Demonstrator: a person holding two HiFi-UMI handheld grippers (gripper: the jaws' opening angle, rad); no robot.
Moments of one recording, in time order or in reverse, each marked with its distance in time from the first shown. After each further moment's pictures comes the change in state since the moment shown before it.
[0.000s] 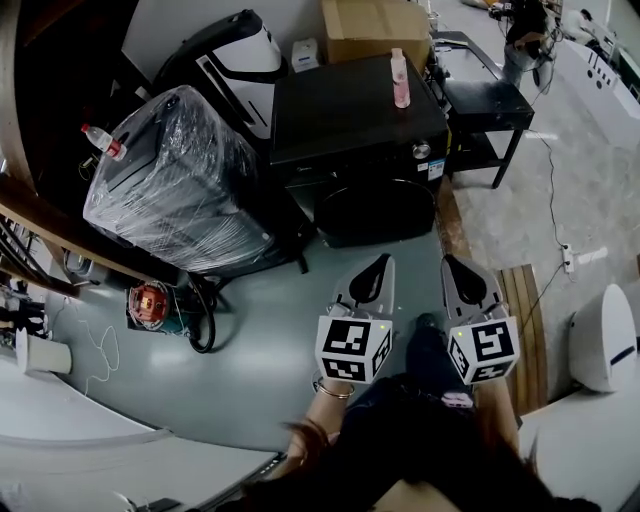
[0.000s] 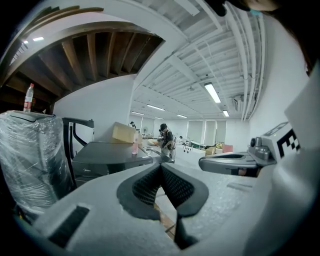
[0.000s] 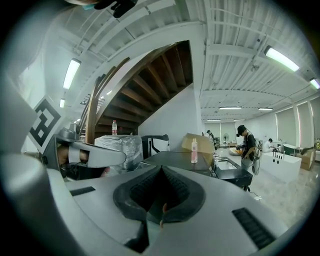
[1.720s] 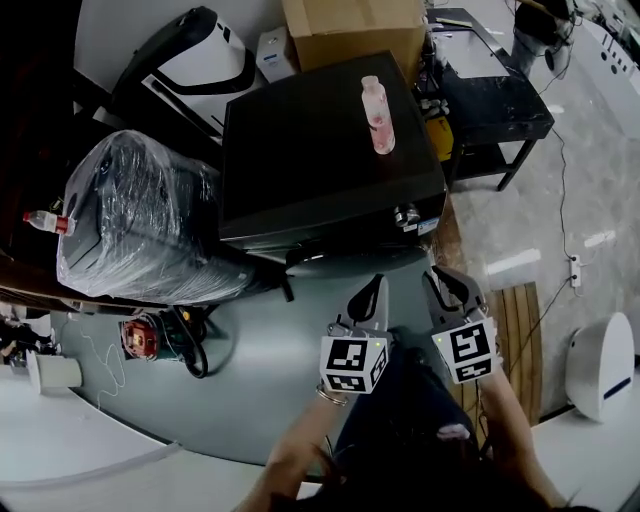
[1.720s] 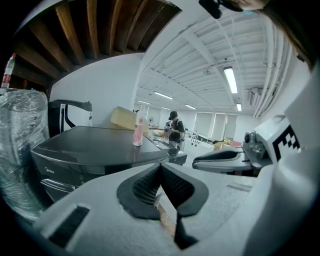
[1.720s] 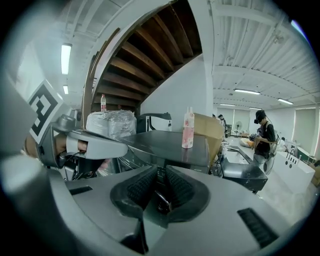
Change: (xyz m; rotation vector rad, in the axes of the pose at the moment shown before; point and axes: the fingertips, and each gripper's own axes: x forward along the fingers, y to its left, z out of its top) left arm 0.302 0.084 -0.045 -0.060 0.111 0.054; right arm 0.254 -0.187 -0.081 -0.070 0.225 0.132
